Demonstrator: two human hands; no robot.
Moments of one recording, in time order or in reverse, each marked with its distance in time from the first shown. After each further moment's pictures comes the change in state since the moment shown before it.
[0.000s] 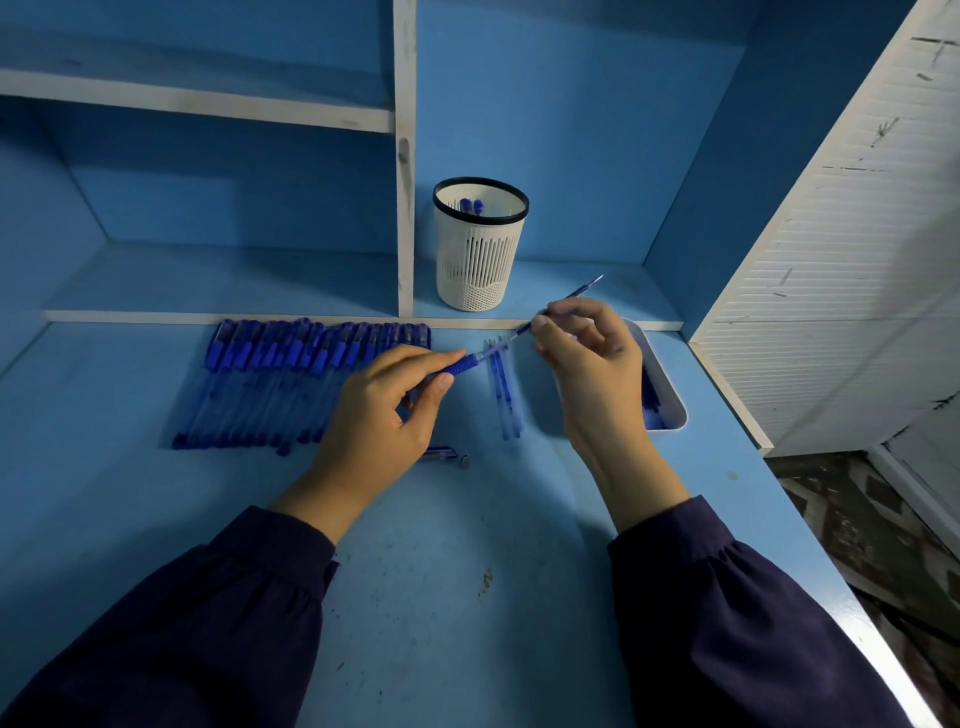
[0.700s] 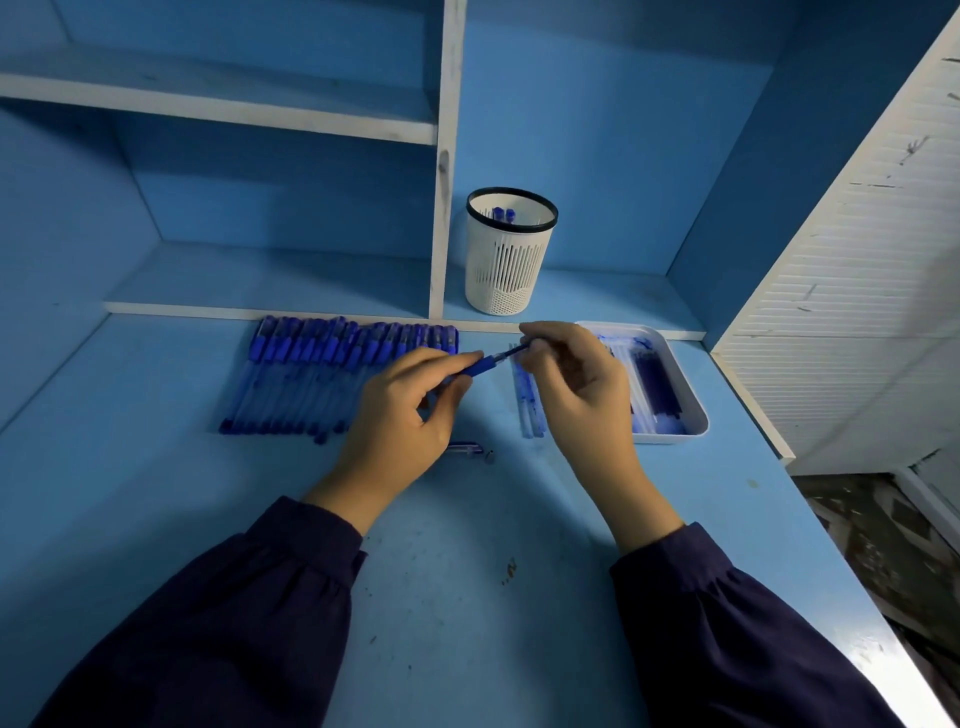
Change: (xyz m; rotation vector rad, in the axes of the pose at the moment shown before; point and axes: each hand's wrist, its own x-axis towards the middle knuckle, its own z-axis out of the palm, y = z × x) left_hand -0.006 0.005 -0.008 -0.002 0.033 -0.011; right_hand -0.027 0.012 0.012 -0.427 -0.192 -0.348
